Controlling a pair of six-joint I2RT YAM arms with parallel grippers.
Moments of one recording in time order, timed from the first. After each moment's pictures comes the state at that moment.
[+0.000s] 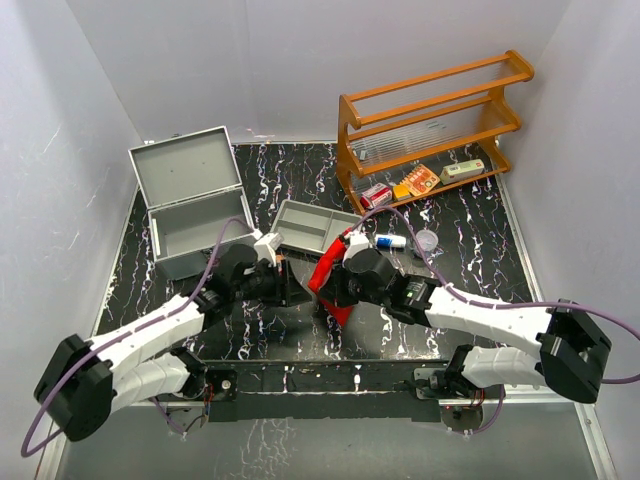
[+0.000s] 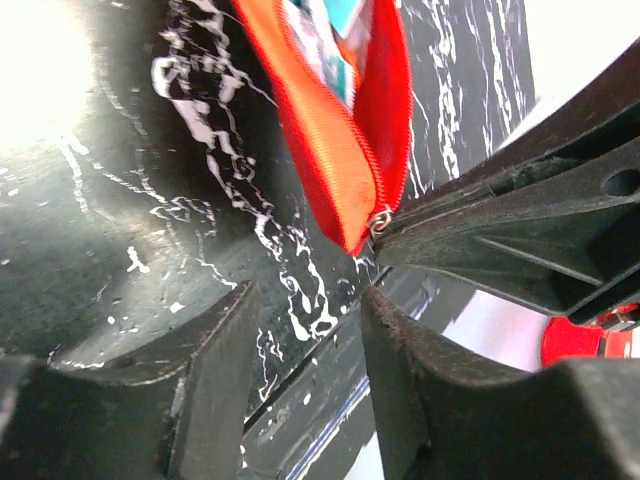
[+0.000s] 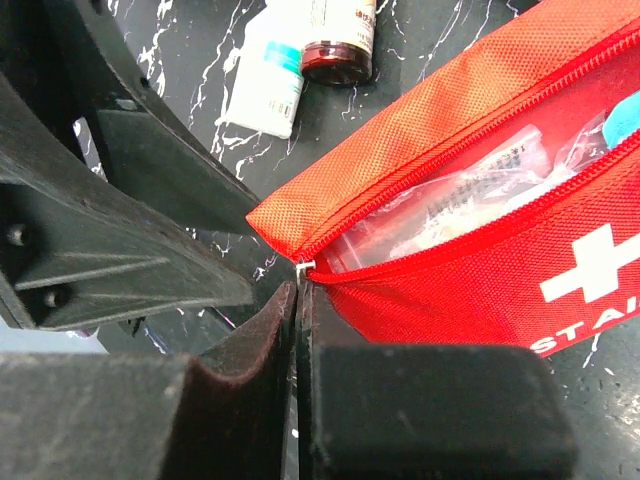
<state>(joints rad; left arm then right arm) -0.69 1.08 0.53 -0.06 0.42 -0.66 0.98 1.18 0.70 -0.09 0.03 0.67</state>
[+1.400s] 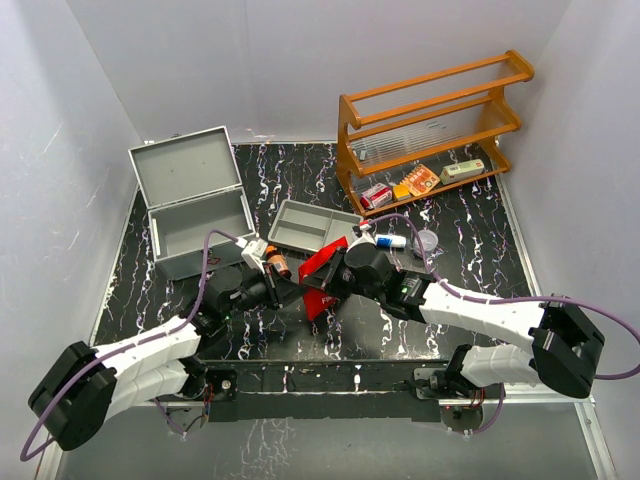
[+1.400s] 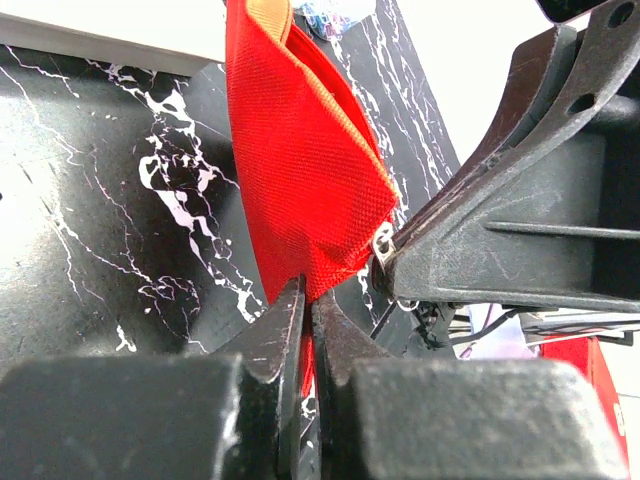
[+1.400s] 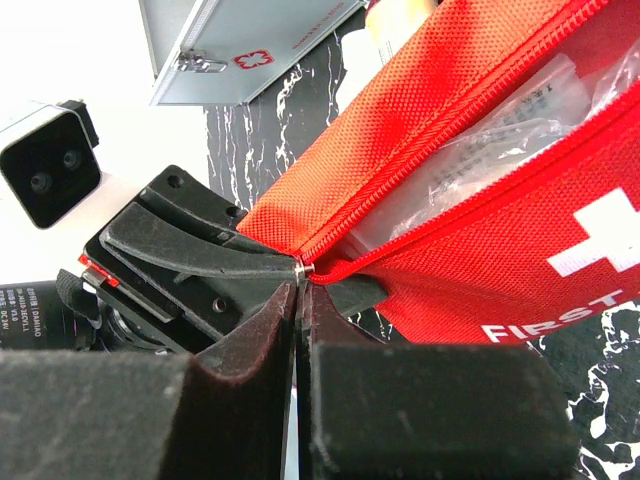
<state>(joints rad) -0.70 0.98 0.23 0.49 0.27 -0.80 0.98 1.23 0.73 0.02 0.06 1.25</state>
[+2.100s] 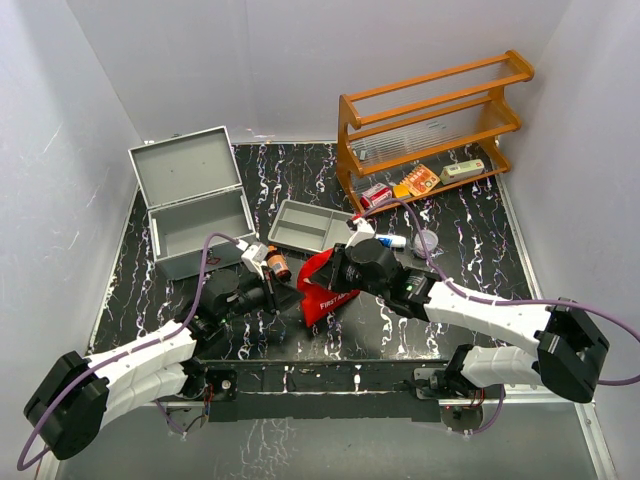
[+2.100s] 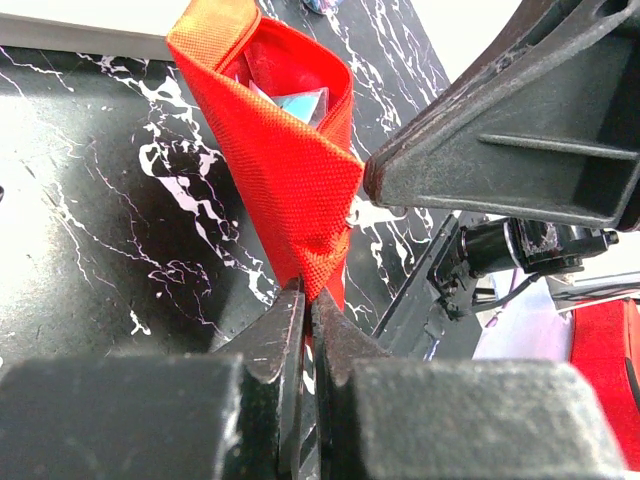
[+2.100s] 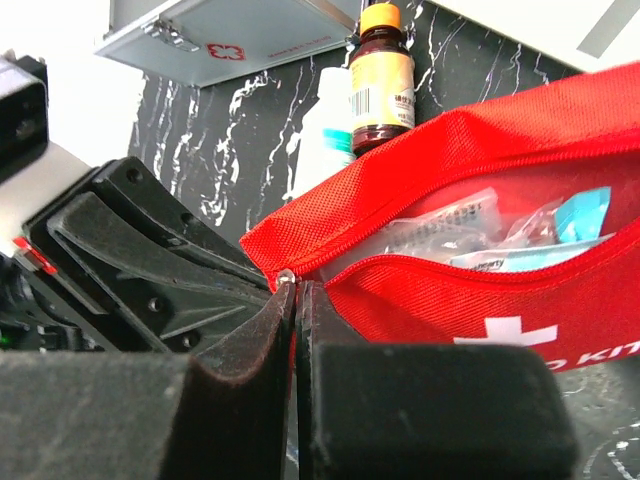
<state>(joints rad) -0.71 0.90 0.21 0.43 0.30 -0.69 0.94 1.21 0.73 0.02 0.05 0.90</state>
